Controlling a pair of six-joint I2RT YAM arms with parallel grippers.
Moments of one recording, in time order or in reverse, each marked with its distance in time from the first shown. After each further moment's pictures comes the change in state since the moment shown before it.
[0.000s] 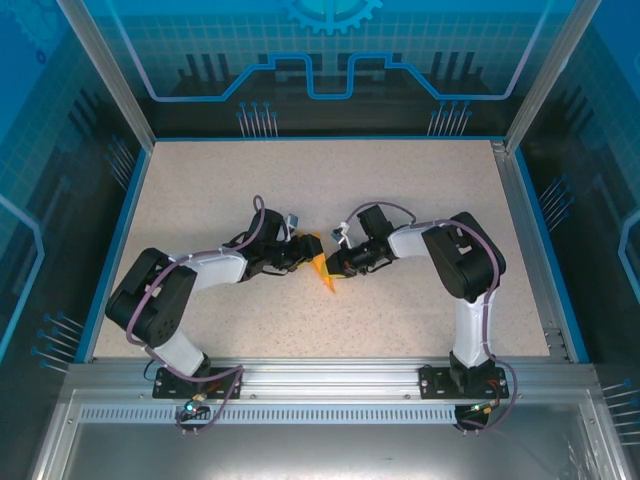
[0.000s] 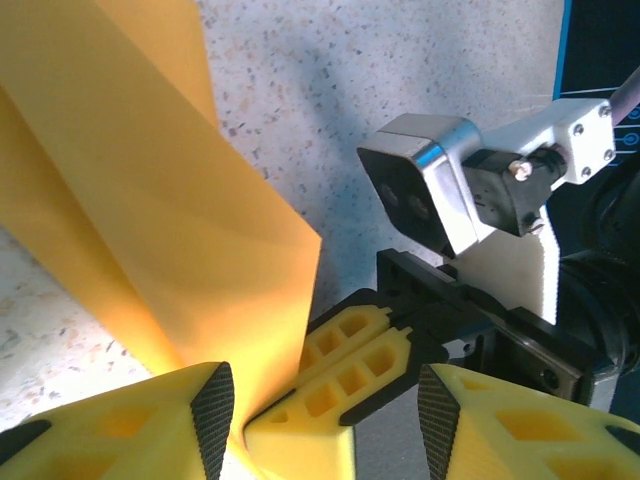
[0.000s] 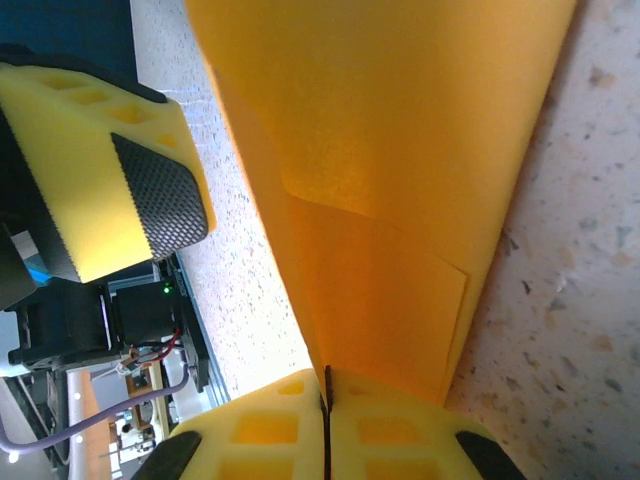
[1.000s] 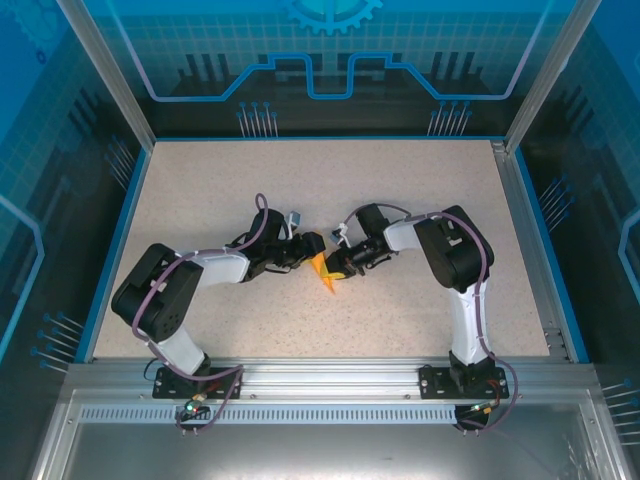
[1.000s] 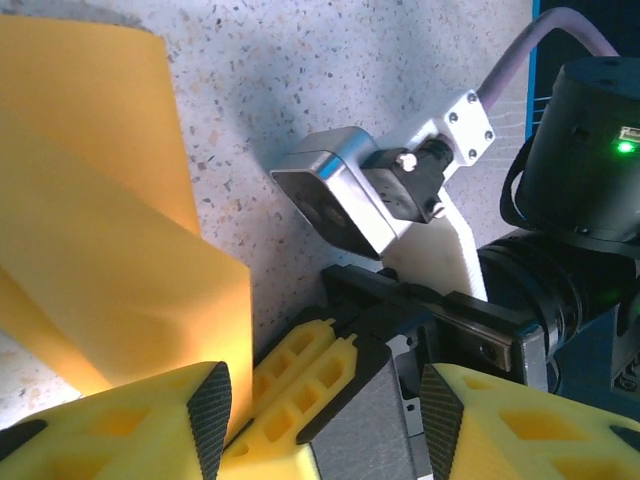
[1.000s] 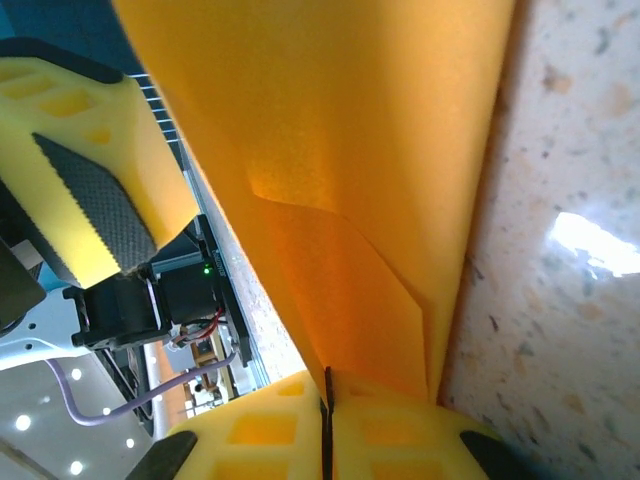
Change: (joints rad) left arm 0.000 0.043 -0.004 0.121 0.012 0.000; right arm -0.024 0.114 0.112 -0.134 -0.126 -0.022
